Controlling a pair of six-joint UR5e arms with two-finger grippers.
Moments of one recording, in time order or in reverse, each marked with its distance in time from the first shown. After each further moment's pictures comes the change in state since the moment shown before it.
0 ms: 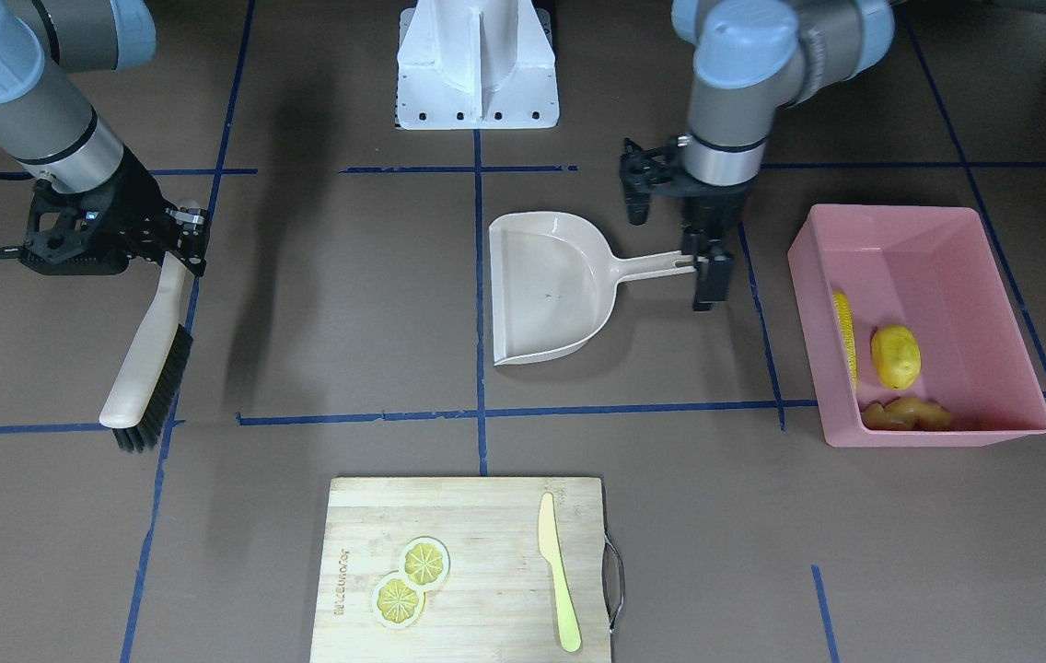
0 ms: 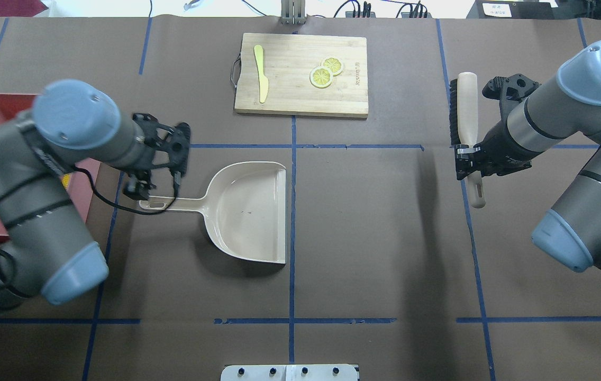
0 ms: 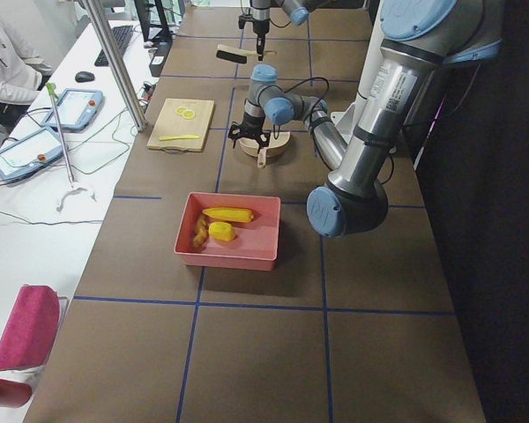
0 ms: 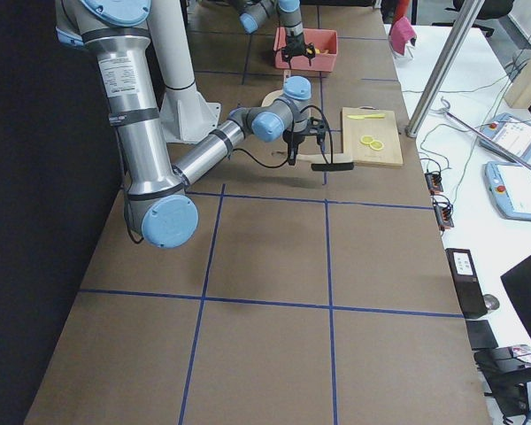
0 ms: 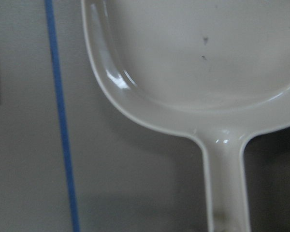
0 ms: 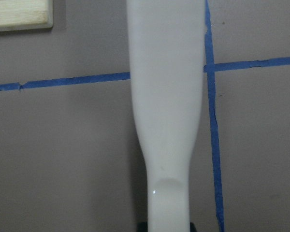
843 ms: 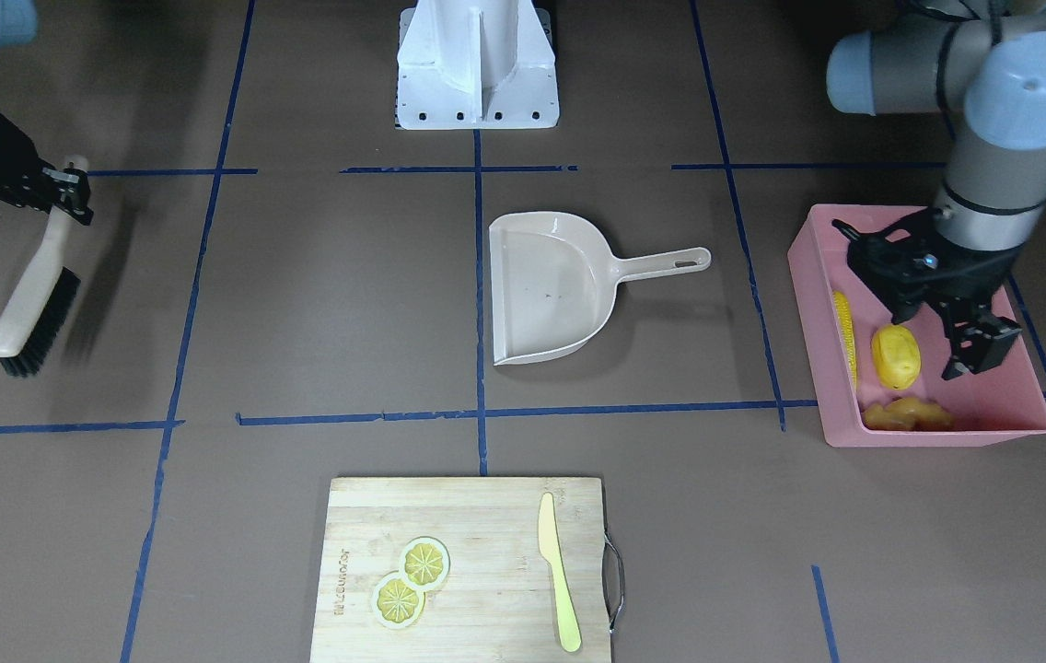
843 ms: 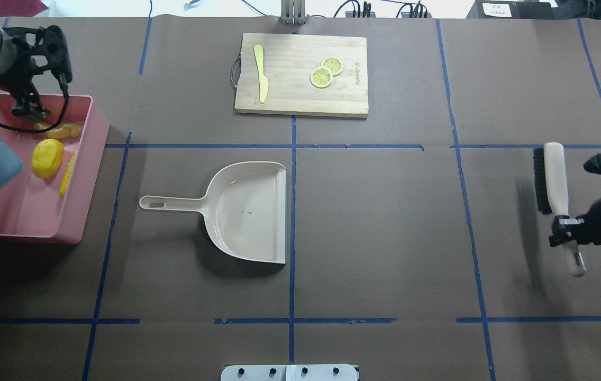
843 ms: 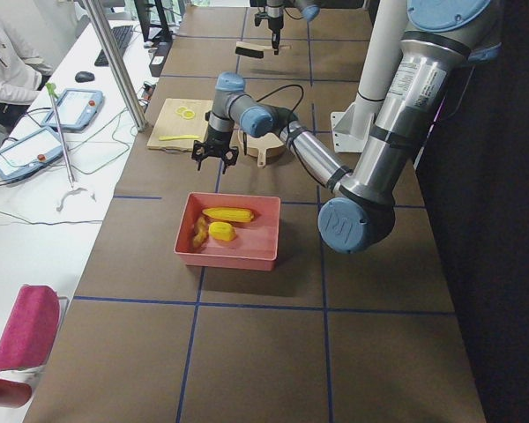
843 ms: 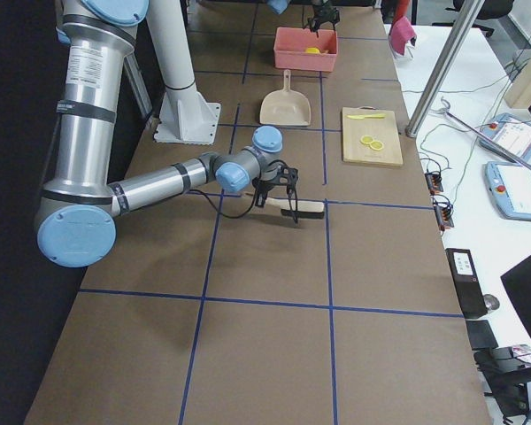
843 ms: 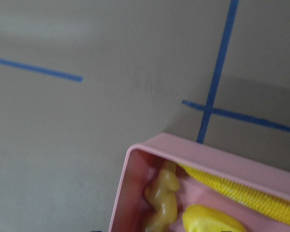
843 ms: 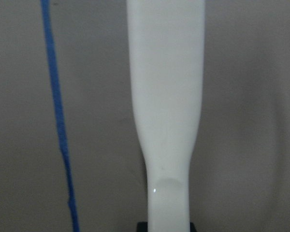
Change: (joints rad) left arm -0.340 0.066 0.149 -0.011 -0.126 0.026; right arm 0.019 -0.509 0.015 0.378 0.077 -0.043
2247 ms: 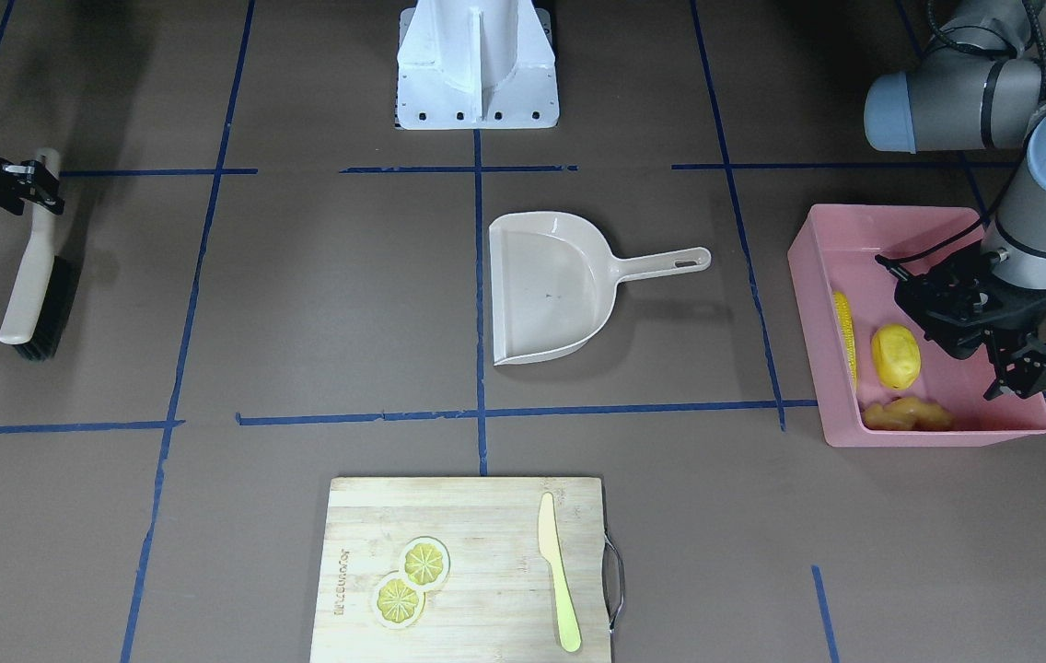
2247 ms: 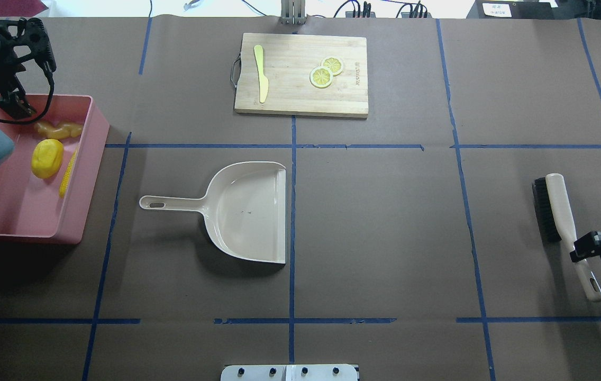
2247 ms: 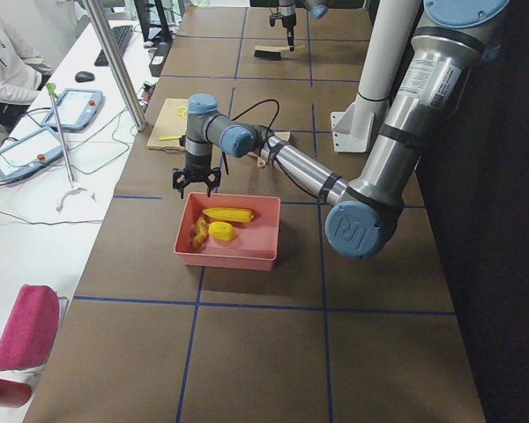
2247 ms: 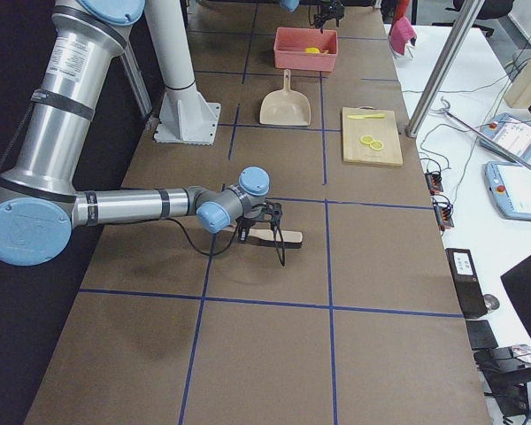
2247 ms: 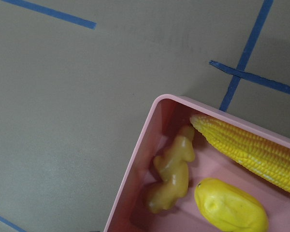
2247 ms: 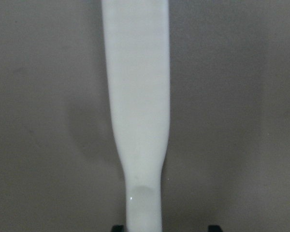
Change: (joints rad) left arm -0.032 -0.009 0.079 -0.020 -0.036 -0.010; right arm 0.061 -0.046 -0.077 0.087 0.082 -0.119
